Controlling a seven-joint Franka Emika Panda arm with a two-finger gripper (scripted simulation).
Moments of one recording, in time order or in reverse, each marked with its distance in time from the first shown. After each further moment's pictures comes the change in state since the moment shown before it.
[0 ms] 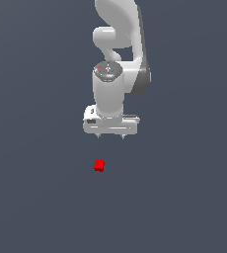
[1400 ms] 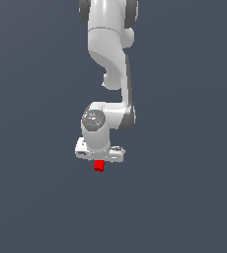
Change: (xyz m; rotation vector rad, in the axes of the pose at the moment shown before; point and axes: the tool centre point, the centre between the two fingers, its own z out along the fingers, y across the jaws) arm 0.058 0.043 0.117 -0.005 0.004 0.045
